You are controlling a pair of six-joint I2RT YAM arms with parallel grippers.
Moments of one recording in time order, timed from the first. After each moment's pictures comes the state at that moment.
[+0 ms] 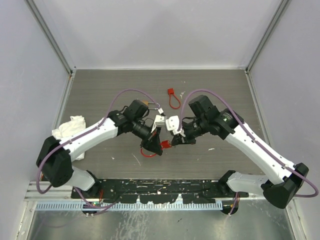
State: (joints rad) left arm -0.74 1.39 1.06 -0.56 1.00 0.28; right arm 0.69 1.16 1.23 -0.97 -0.80 -0.86
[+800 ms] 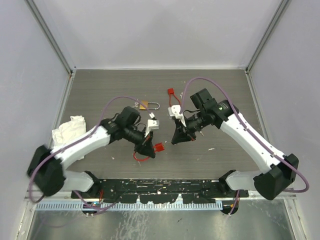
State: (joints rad) left arm -0.75 1.22 0.88 -0.45 0.85 0.20; right arm 0.56 1.30 1.26 -1.05 -1.02 -0.80
